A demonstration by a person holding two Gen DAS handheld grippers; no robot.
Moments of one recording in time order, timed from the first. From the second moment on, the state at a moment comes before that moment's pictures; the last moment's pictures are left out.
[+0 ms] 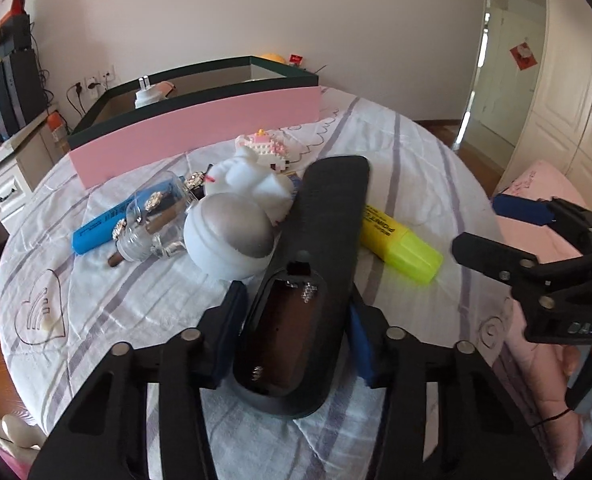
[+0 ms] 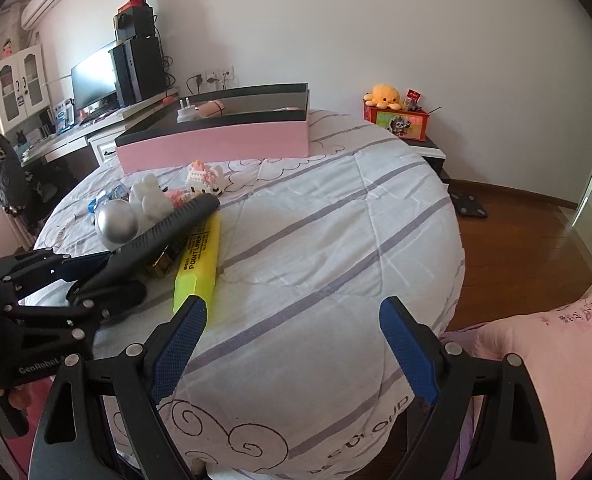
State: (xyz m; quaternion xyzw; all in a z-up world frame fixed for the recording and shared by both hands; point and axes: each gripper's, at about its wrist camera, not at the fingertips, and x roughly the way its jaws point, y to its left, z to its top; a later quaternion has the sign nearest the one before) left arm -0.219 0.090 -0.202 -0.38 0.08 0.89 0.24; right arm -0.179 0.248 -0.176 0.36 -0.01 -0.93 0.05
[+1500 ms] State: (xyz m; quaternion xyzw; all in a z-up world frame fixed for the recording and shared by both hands) left arm -0.231 0.075 -0.185 -0.37 0.01 0.90 0.25; right arm -0.230 0.207 -0.180 0.38 0.01 -0.91 0.16
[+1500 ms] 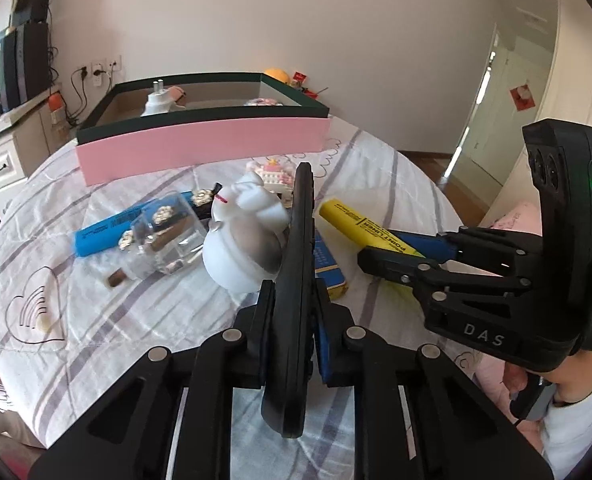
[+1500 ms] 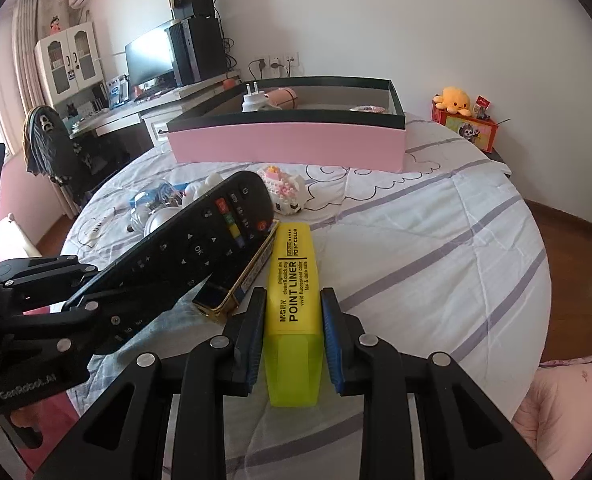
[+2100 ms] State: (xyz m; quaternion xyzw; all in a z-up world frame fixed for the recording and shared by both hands) left arm -0.237 0.068 -0.133 -0.32 0.01 0.92 0.25; right arm -0.235 0.200 -0.131 0.33 0.01 -0.93 0.18
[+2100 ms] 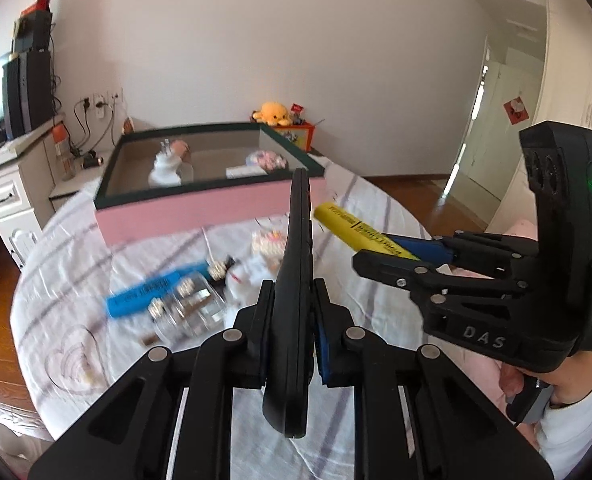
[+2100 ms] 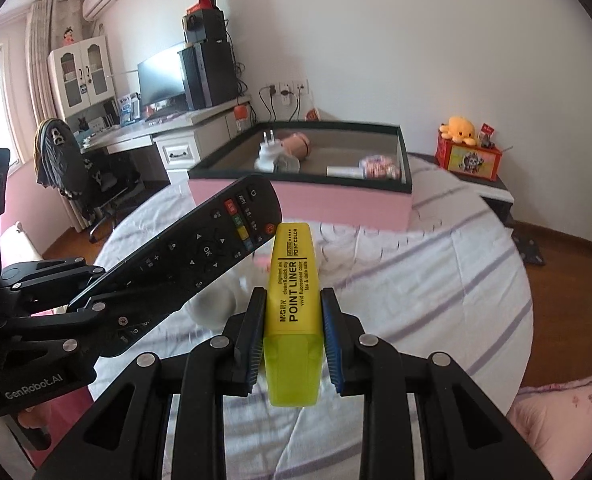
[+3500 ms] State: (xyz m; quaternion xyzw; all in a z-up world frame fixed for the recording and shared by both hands) left arm -0.537 0.114 -0.131 -0.39 0.08 0.90 0.16; right arm -0.540 0.177 -0.140 0.44 0.06 -0.88 0.16
